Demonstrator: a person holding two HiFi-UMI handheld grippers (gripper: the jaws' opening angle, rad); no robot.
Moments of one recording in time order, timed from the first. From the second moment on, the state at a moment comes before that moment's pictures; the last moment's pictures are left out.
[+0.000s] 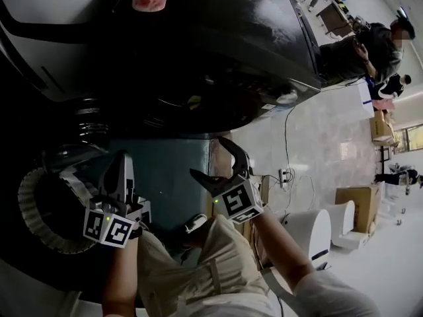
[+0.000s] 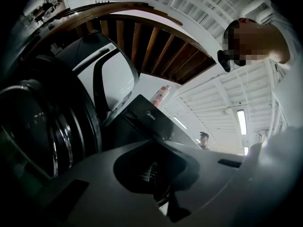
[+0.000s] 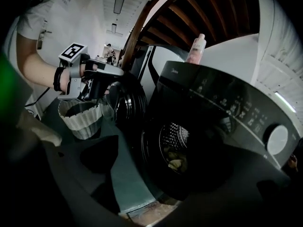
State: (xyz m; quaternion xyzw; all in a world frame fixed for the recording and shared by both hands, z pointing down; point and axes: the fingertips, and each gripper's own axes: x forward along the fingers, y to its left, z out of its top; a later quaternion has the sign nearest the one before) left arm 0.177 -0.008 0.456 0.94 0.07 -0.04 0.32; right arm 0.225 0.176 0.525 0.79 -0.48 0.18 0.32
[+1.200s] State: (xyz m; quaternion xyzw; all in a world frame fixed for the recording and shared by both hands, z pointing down) left arm 0.281 0.040 0.748 0.93 0.19 -0.12 0.29; right arm 0.413 0.144 0.759 0.78 -0.49 0.04 0.39
